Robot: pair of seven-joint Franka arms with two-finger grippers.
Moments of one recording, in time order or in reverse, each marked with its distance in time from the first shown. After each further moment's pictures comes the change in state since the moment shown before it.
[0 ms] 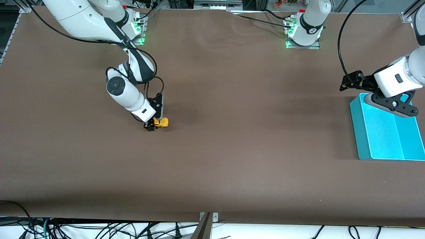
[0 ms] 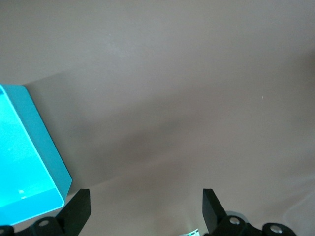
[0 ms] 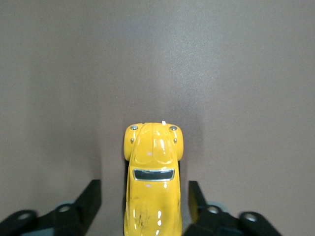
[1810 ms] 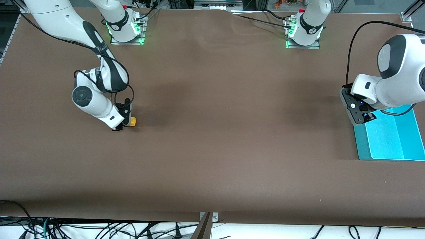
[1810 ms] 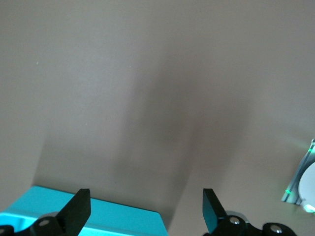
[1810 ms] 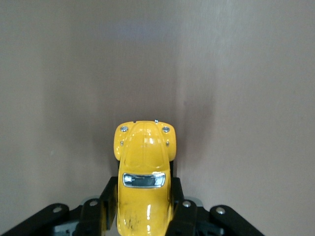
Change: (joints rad) left arm 0.057 0.005 -0.031 -0.316 0.141 0.313 0.904; right arm -0.018 -0.057 -0.245 0.001 -0.001 -0.194 -0.227
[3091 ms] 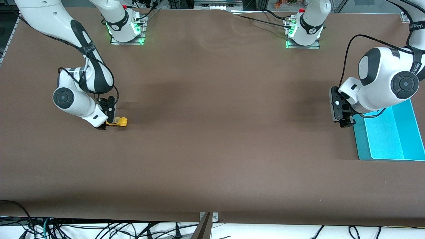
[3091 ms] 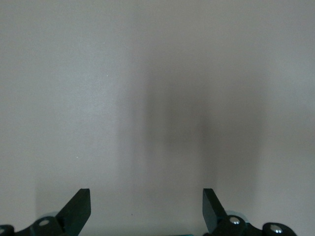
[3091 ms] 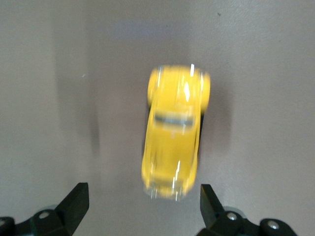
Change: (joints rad) left arm 0.009 -0.001 0.000 -0.204 -0.011 0.243 0.266; right arm -0.001 -0.054 -0.086 0.001 -0.002 -0.140 -0.070
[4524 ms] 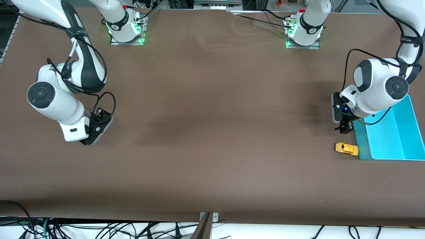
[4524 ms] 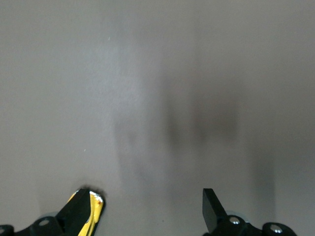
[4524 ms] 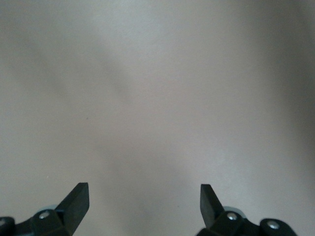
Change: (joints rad) left arm 0.108 0.092 -0.002 -0.161 0.000 0.401 0.219; right arm 0.023 -0.029 0.074 0.366 0.000 -0.212 0.634
